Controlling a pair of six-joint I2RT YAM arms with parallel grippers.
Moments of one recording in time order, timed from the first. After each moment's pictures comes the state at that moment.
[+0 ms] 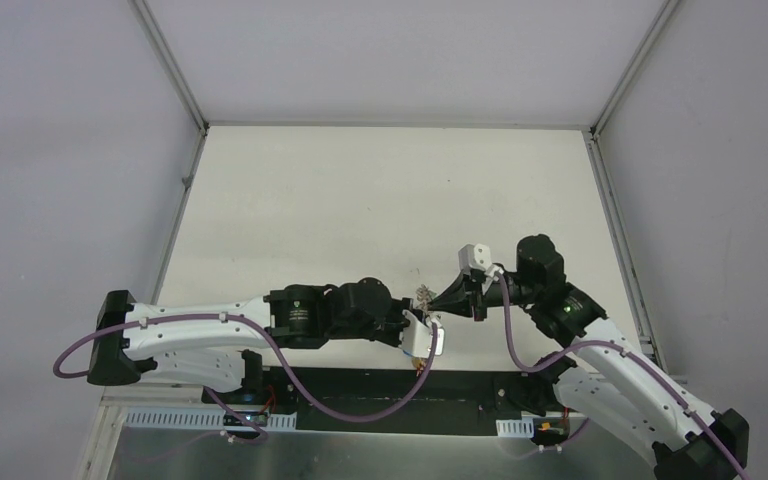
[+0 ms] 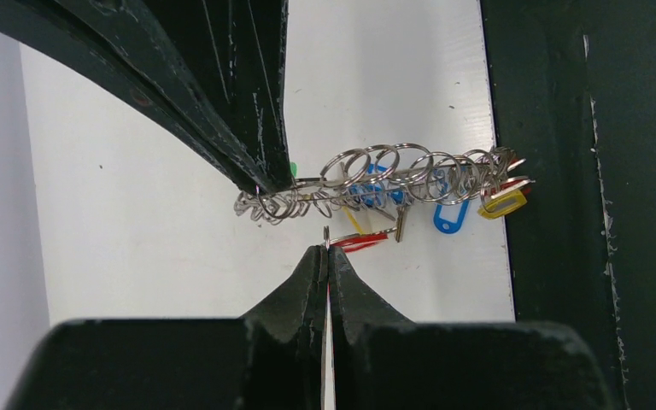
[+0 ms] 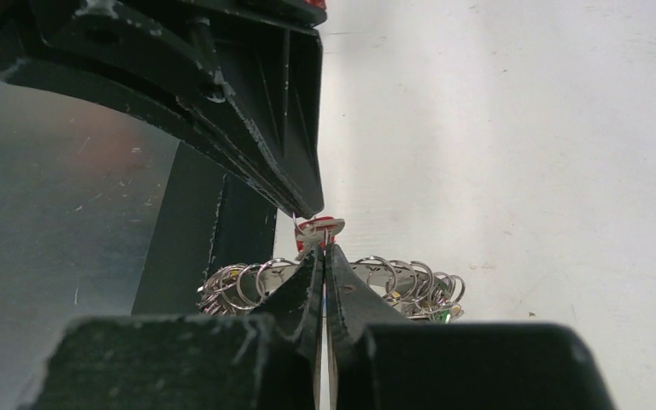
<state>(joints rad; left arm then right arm) -1.40 1.13 0.95 -0.32 -0.09 0.55 0.62 0.75 0.58 -0.20 -1.00 -0.27</state>
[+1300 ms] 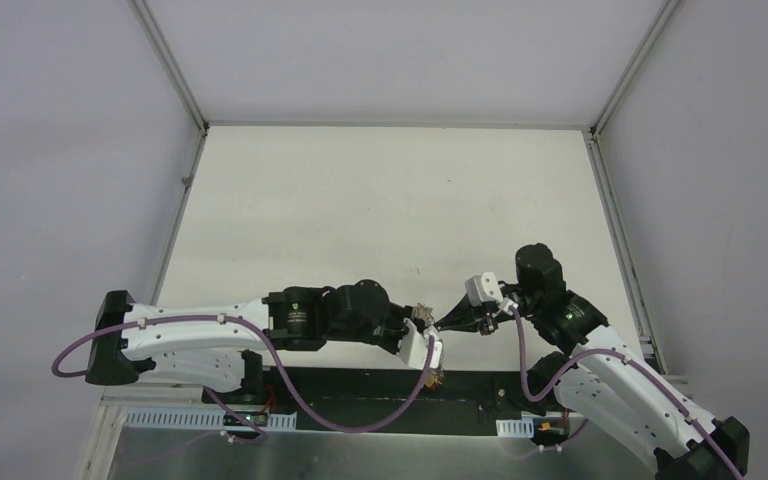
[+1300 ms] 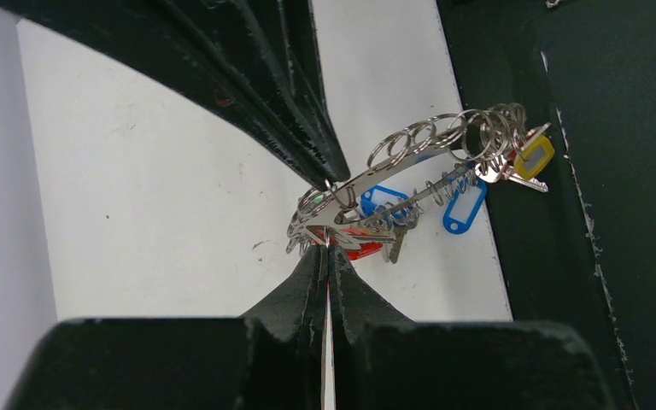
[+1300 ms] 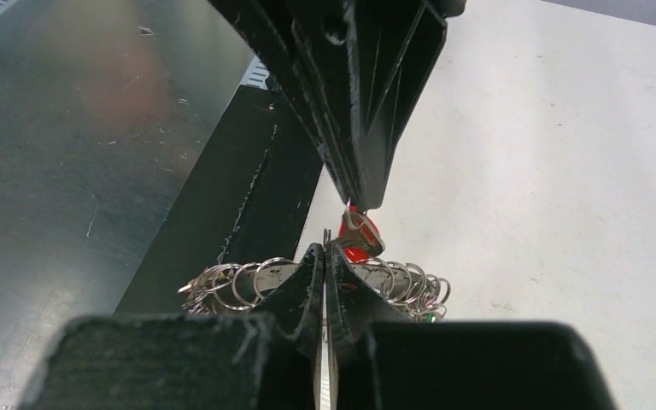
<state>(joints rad) -1.41 1.11 0.93 -0.29 0.00 0.61 0.62 0.68 0.51 -0.27 -1.17 -0.52</state>
